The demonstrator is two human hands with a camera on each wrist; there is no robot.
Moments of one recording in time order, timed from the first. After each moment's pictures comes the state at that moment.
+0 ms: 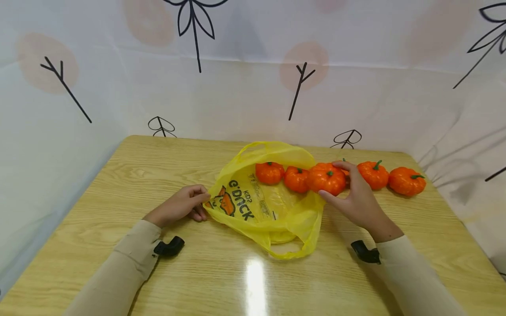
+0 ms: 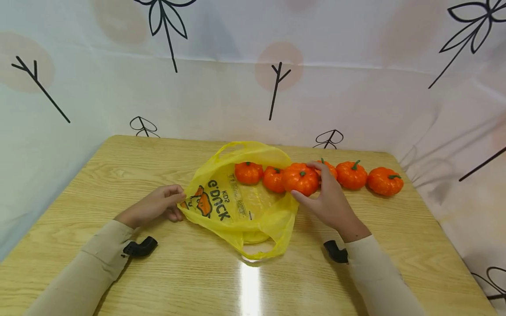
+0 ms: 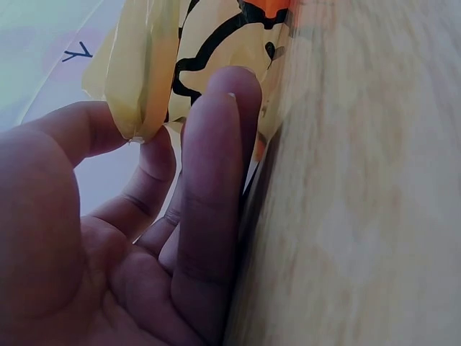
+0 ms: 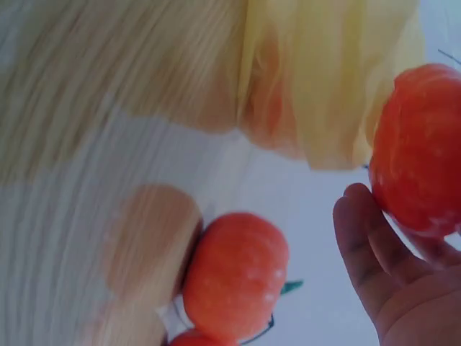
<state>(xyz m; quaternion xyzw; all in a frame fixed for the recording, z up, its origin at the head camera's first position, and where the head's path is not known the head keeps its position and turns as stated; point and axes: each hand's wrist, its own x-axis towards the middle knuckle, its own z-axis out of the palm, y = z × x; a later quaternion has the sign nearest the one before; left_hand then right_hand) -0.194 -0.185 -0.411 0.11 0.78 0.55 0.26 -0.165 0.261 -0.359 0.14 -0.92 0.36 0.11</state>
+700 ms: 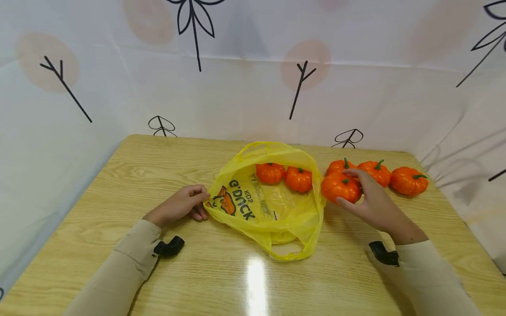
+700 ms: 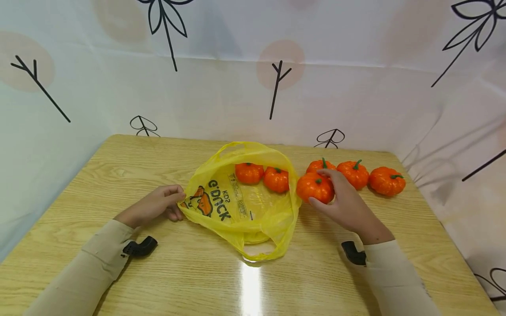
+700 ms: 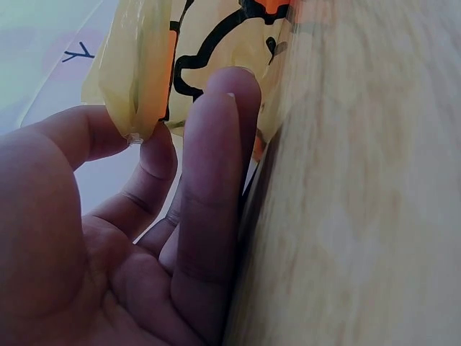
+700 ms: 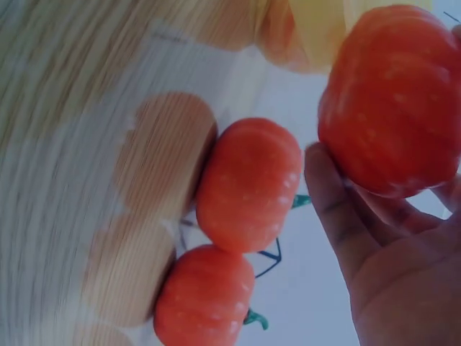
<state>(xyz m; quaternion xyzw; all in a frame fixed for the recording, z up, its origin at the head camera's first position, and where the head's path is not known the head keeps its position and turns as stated) -0.194 -0.185 -0.411 0.11 0.79 0.55 0.25 -0.160 0.295 -0.356 0.15 -0.94 0.29 0.04</state>
